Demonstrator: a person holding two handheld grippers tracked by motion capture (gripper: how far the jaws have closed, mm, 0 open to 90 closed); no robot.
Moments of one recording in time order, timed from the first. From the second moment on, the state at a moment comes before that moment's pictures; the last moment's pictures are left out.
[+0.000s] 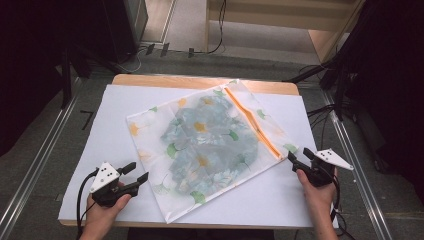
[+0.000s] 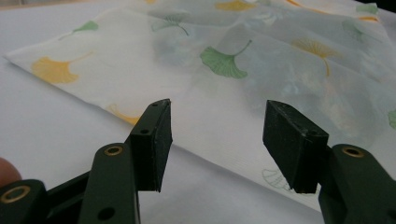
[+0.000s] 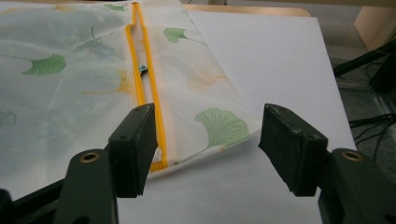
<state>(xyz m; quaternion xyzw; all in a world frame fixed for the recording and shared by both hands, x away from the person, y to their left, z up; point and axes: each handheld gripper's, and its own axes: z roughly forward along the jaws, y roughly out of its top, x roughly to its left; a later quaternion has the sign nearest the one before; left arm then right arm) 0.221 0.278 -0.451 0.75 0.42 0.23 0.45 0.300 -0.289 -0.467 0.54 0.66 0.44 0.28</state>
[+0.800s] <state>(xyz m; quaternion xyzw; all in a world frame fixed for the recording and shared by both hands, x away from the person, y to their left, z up) 0.244 0.231 -0.468 0.82 0.43 0.19 0.32 0.336 -0.288 -0.477 0.58 0.66 0.42 0.23</state>
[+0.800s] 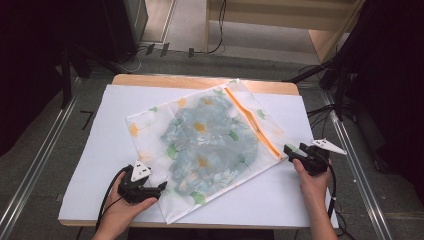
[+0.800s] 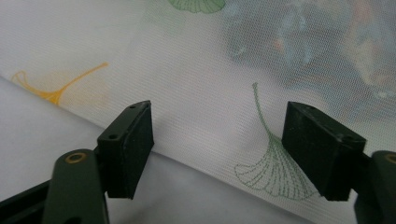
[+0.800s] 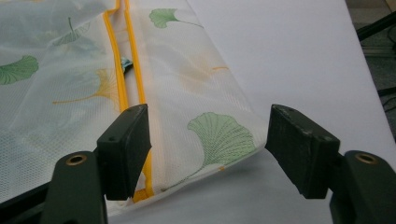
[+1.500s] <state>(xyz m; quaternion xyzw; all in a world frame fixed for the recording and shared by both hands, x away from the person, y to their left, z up) 0.223 0.232 -0.459 0.83 0.37 0.16 0.39 0.349 -0.290 -0.483 0.62 0.66 0.37 0.19</state>
